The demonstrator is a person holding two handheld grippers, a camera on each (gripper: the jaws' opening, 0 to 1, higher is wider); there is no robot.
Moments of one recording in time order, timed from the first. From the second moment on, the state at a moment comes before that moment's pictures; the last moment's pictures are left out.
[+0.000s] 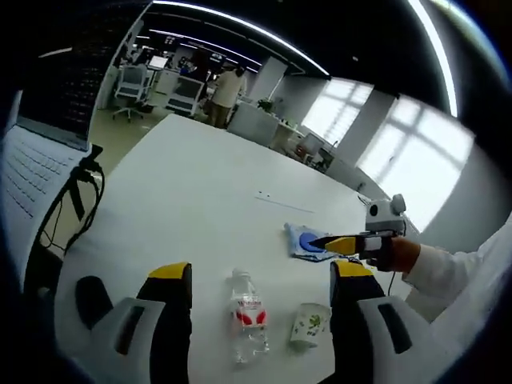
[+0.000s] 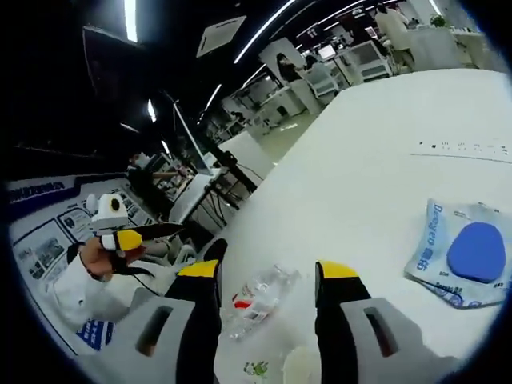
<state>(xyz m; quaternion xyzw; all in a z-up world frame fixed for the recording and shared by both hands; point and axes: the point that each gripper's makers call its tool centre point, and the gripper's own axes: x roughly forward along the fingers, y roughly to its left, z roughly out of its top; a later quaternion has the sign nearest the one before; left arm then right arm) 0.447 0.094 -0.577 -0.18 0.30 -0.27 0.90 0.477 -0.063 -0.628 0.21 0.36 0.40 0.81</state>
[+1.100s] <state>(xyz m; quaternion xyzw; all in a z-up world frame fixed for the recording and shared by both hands) 0.422 0.108 -0.632 -0.26 0.32 -0.28 0.86 0.496 0.006 -0.719 0.34 0.48 0.41 0.70</state>
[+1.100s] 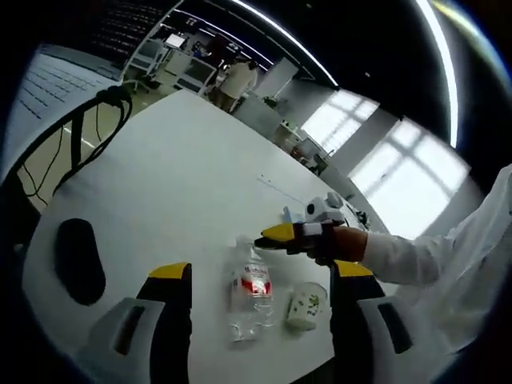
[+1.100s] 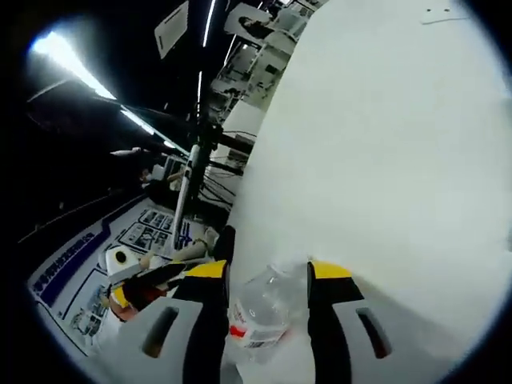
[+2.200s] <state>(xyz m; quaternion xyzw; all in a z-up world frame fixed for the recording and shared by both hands) 0.423 0.093 -0.668 -0.28 0.35 -0.33 0.83 0.497 0.020 -0.742 0.38 0.48 0.41 0.68</state>
